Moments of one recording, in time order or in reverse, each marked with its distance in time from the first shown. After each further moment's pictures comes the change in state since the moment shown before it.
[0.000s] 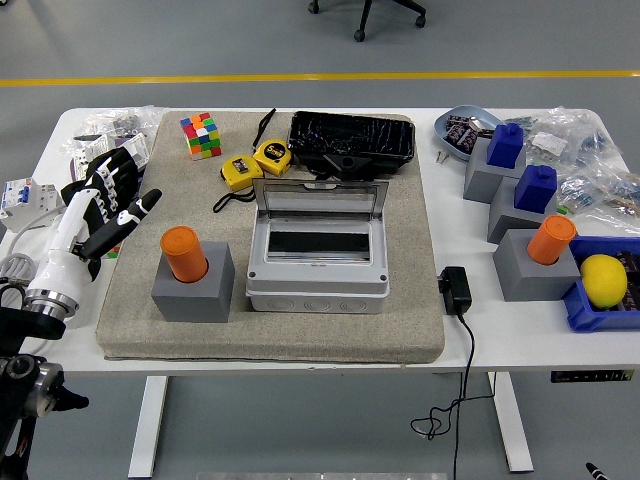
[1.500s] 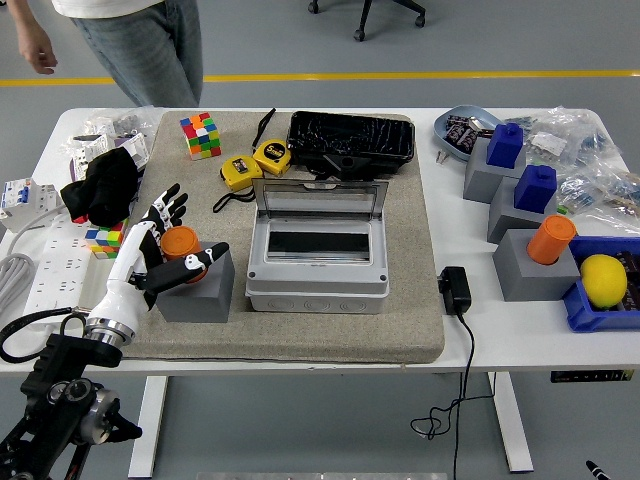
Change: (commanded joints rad) left arm 0.007 -0.022 0.211 0.036 -0.036 0.171 -0.053; right arm -0.003 0.001 0.011 -0.002 0.004 0.005 0.009
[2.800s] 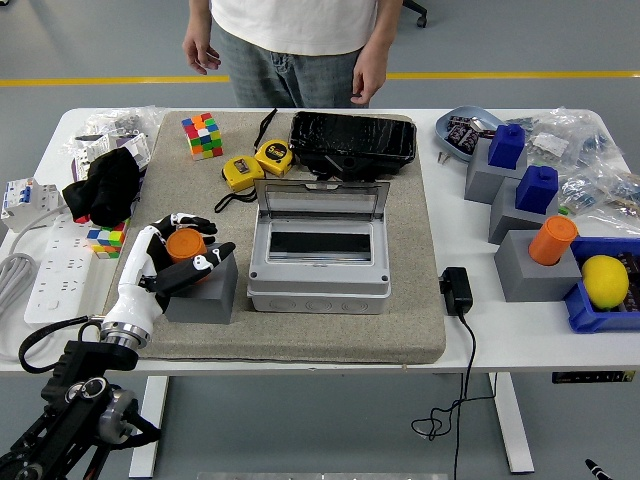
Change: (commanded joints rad) left arm -0.027 0.015 0.102 0.041 -0.144 0.094 -0.027; right arm 0.004 0.001 0.006 0.000 0.003 0.005 0.002
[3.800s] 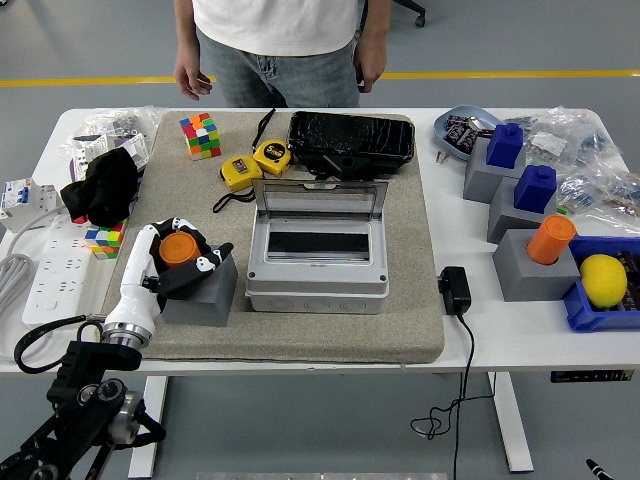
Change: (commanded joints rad) left arm -0.011 0.009 0.037 0.000 0.107 0.147 -0.005; right arm -0.001 -0.003 -0.007 -0.002 0.010 0.000 0.005
